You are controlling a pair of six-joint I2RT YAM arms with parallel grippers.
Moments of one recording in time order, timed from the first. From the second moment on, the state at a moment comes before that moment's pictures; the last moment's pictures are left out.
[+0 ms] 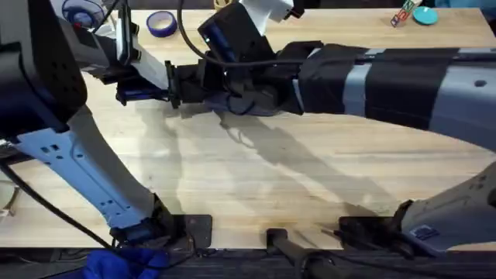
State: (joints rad) left arm 0.29 2.08 1.14 -0.84 1.40 1.82; right arm 0.89 1.81 1.28 -0.13 0.18 0.88
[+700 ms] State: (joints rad) left arm 0.29 2.08 1.14 -0.84 1.40 1.82; right arm 0.89 1.81 1.28 -0.14 0.18 0.83
